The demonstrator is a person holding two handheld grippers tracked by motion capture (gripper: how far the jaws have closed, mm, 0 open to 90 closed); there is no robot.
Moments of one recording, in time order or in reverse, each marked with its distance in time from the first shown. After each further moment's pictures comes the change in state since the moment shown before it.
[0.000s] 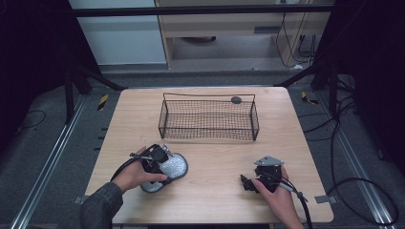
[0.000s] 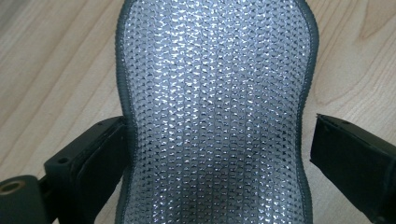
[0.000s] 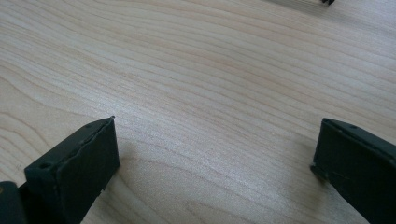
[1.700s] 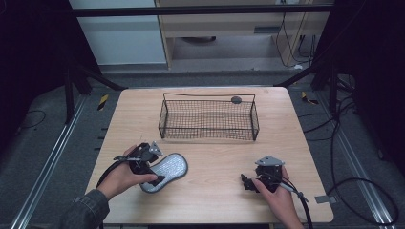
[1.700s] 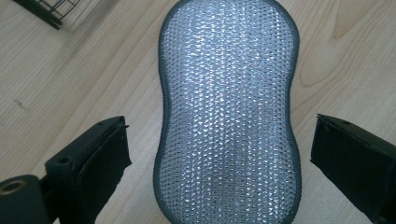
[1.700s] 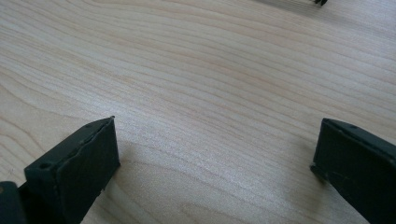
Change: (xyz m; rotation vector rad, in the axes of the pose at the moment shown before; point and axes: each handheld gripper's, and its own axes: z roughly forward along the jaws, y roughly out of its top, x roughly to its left) left arm -0.006 -0.019 -0.043 -0.097 0.084 0.046; right arm -0.001 -0.001 0.000 -0.011 -0.011 0.016
